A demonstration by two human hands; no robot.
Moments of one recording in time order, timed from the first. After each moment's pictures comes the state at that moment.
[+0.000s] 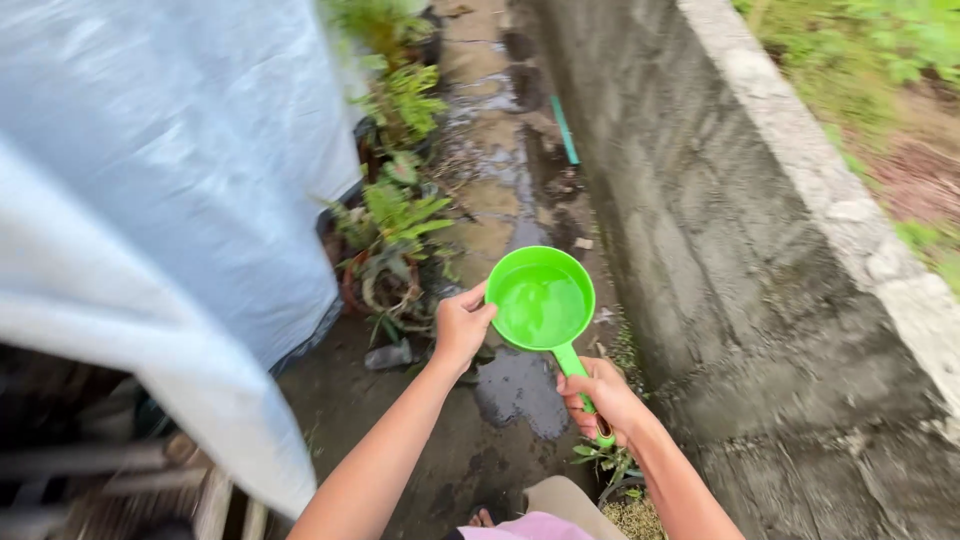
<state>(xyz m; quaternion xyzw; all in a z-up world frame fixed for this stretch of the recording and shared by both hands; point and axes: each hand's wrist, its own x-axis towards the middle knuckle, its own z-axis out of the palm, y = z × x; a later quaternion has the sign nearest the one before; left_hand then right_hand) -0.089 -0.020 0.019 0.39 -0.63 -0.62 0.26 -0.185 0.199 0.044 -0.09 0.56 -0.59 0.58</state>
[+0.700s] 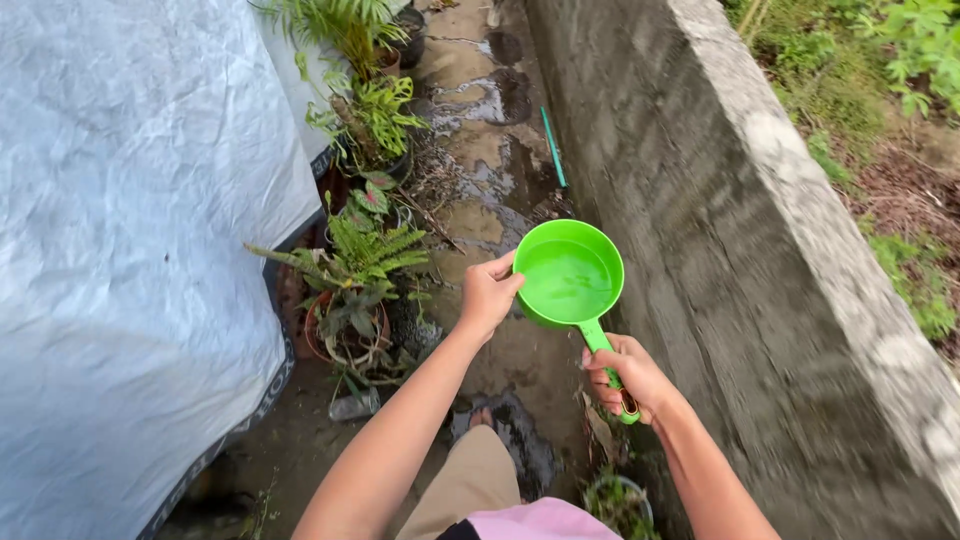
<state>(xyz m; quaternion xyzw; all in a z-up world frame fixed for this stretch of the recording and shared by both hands) -0.334 -0.161 0.013 0.32 -0.61 -0.65 0.32 -0.419 0.054 0.024 -0.09 0.57 -0.63 0.53</state>
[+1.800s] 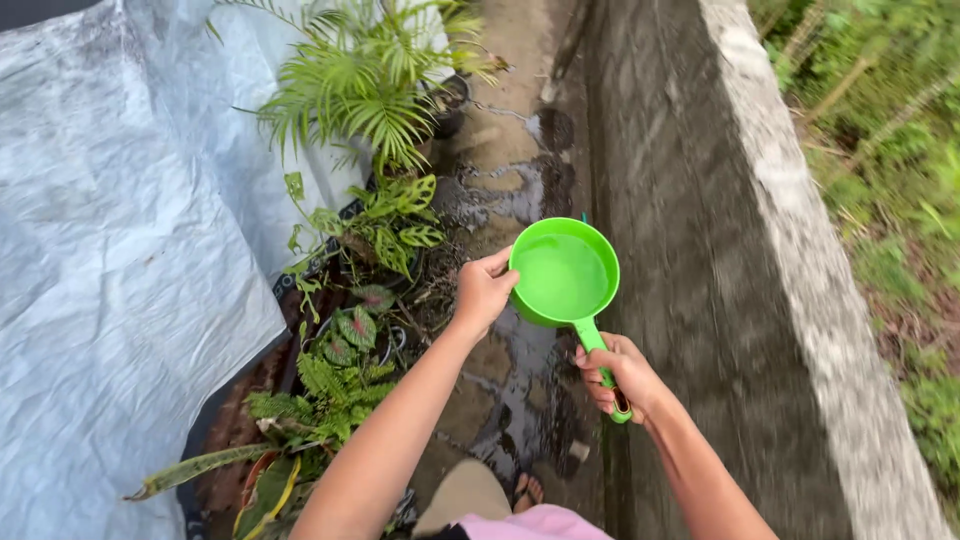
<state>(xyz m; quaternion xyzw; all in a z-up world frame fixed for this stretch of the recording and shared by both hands) -0.727 -0.604 0.013 0.39 -0.62 -0.59 0.35 -0.851 -0.411 0.012 -0.15 0.55 -0.59 0.57</state>
